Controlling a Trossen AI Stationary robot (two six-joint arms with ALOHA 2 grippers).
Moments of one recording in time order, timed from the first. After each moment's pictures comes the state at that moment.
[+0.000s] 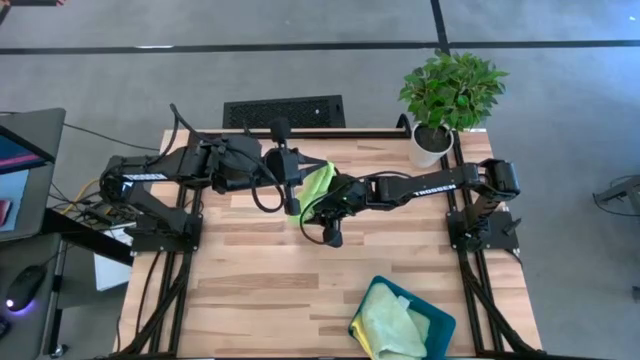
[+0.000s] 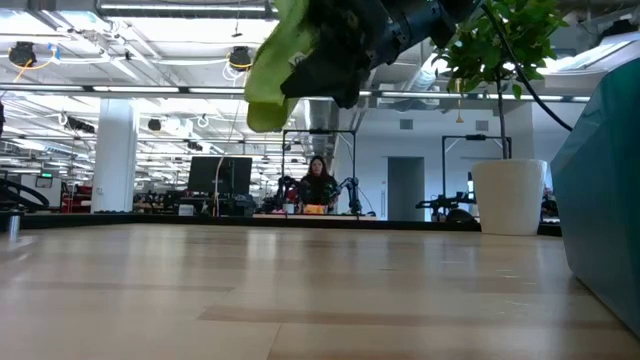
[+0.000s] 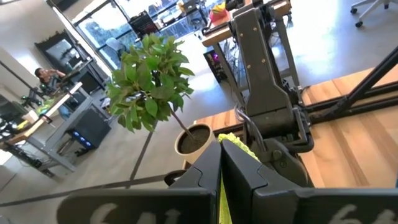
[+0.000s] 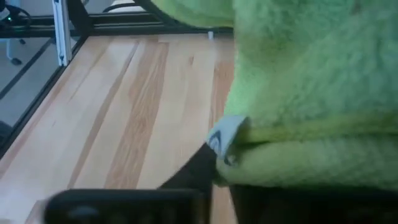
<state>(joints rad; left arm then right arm) -0.10 1.49 1.80 -0.54 -0.40 0.38 0.00 1.74 1.21 -0.04 -0.18 -0.04</state>
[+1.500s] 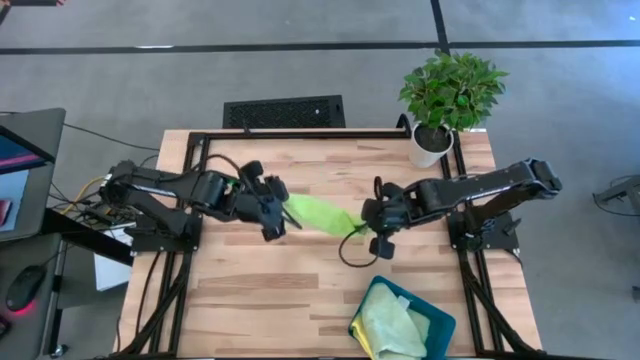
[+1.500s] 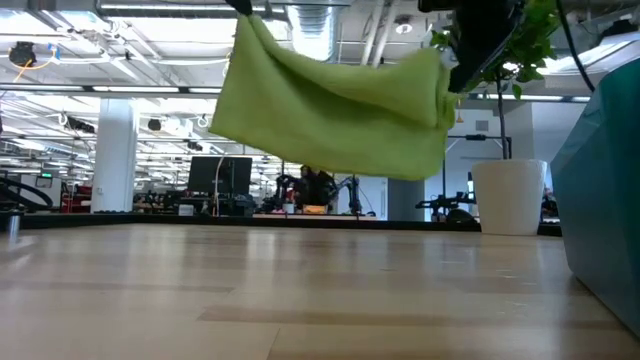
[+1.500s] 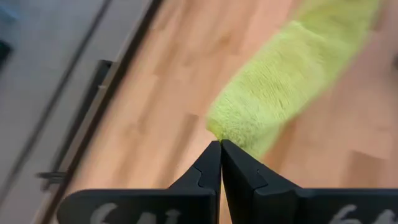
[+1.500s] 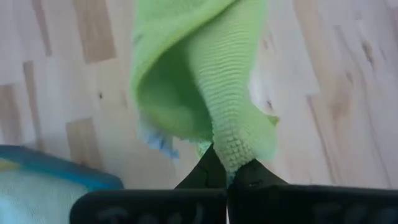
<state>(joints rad) -0.22 1.49 1.63 -1.22 -0.56 -0.42 0.21 1.44 1.23 -0.95 0.15 0.37</state>
